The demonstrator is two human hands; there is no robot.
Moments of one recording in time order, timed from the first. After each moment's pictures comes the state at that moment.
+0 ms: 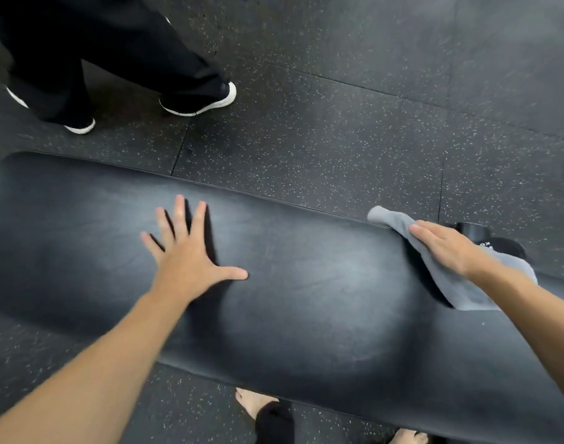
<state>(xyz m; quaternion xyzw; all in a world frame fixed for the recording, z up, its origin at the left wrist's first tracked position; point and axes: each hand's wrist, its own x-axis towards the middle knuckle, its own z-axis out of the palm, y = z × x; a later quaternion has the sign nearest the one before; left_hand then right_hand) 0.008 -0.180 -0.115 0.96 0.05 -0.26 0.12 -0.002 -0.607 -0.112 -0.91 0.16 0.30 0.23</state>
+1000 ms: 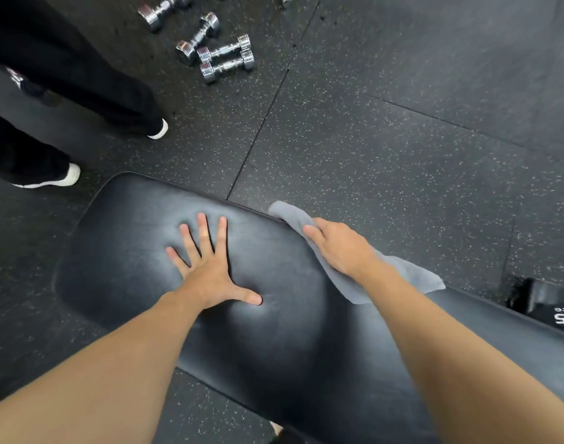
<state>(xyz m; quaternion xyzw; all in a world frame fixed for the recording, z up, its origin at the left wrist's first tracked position) 0.060 -0.079 -0.115 0.90 0.10 -0.41 0.12 0.117 -0.320 -0.130 -0.91 -0.04 0.34 0.25</state>
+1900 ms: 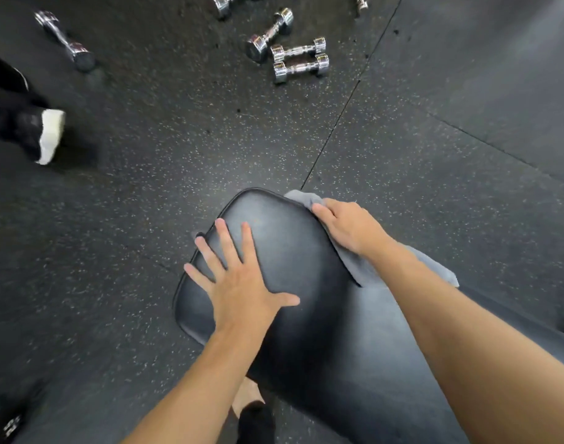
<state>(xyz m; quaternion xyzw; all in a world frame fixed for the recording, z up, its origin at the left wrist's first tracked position) 0.066 0.096 -0.124 0.94 0.19 -0.26 0.11 0.199 -0.070 -0.142 -0.92 -0.08 0.31 0.22</state>
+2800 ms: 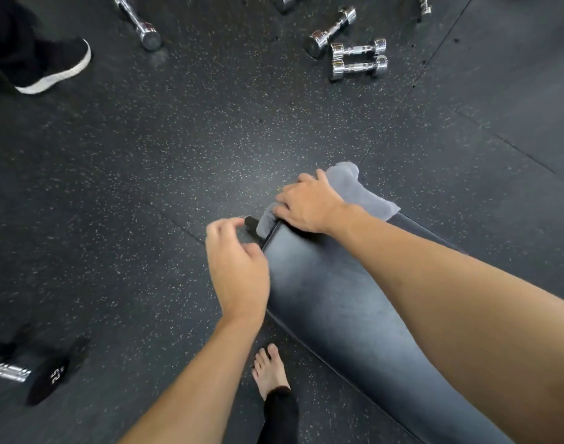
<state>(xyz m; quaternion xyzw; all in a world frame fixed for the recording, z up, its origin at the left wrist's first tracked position) 0.032 0.200 -0.115 0.83 0.38 0.10 0.39 0.185 0.116 -0.142 -0.88 -0.39 0.26 -0.07</state>
